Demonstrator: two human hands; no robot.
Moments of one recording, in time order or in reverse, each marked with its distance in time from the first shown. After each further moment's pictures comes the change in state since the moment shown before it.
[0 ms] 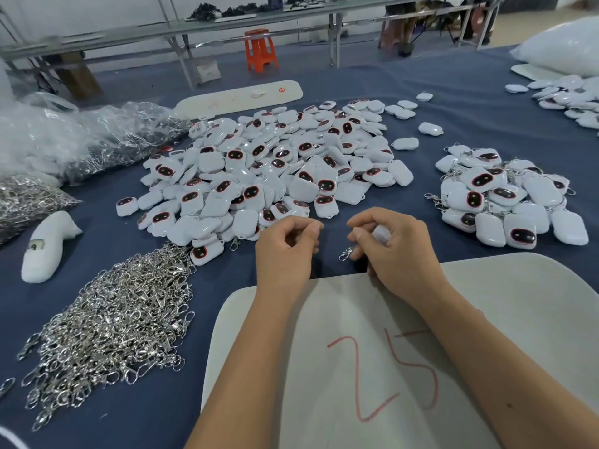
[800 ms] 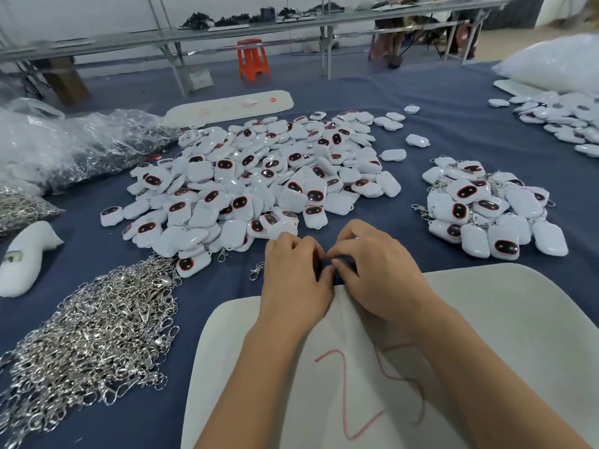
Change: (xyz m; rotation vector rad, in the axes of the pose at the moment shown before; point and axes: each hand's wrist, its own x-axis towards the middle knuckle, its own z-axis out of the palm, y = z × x) left_hand -0.011 -0.004 0.015 0.683 -0.160 0.296; right_hand -0.002 -0.019 -0.005 -0.584 -0.255 -0.227
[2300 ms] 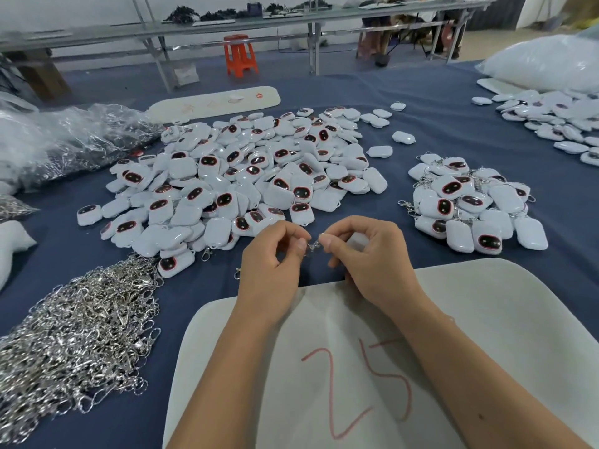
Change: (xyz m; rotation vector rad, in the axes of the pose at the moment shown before) left_hand 0.005 -0.006 -0.009 -0.556 0.088 -0.019; right_hand 0.000 0.013 0.011 0.693 0.273 0.178
